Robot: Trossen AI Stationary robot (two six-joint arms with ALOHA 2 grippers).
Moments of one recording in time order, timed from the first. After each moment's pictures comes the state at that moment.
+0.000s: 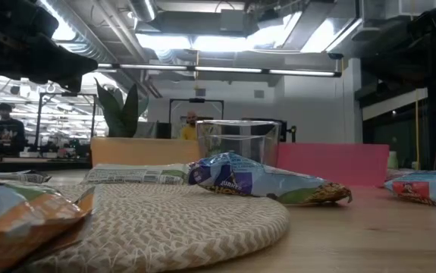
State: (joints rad) left arm 0.00 0.06 0.01 0.03 -0.01 0.00; right arm 0.01 0.00 0.01 0.03 -0.02 -0.01
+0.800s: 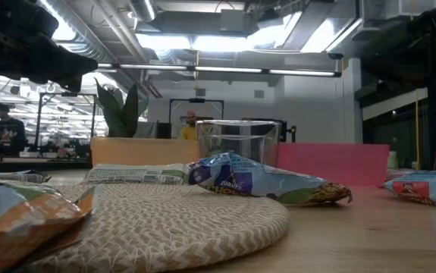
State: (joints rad) left arm 0.00 0.06 0.01 0.03 -0.01 0.00; right arm 0.01 0.00 0.01 0.03 -0.02 -0.01
